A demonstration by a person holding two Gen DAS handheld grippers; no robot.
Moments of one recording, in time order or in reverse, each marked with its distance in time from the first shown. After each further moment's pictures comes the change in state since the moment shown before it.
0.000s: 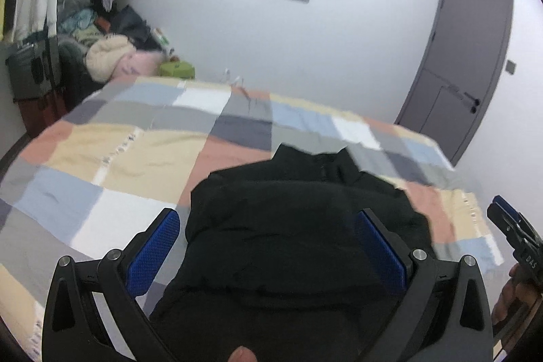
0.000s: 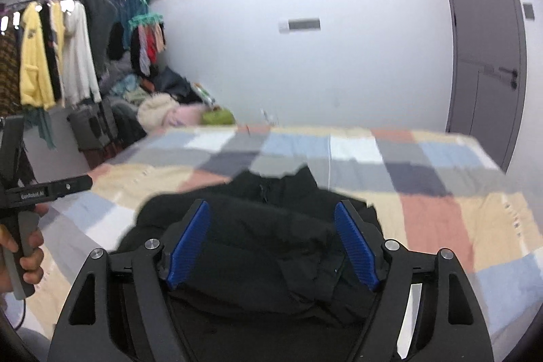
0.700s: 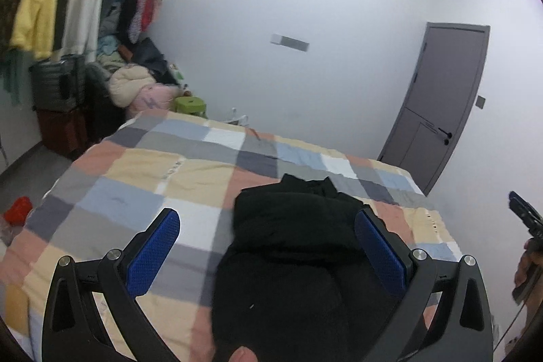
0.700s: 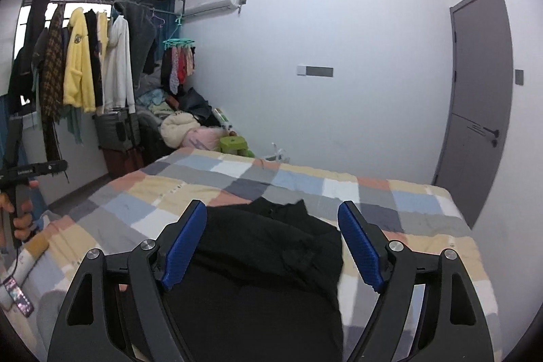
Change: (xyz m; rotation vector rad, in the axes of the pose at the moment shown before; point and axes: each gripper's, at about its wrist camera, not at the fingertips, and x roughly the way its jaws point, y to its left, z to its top) left arm -0.280 0.078 -0.022 -0.052 -0.131 -0.032; right arm -0.230 0.028 0.055 -0.129 -0.083 0.011
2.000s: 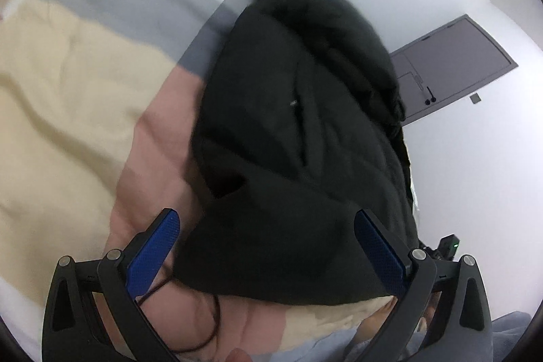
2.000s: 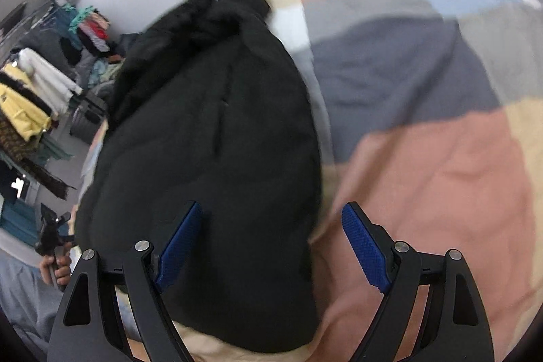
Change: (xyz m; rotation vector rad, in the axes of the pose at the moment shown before) left arm 0.186 0.121 -0.306 -0.419 0.543 -0.307; right arm 0.086 -0.136 -0.379 0.640 0.538 0.090
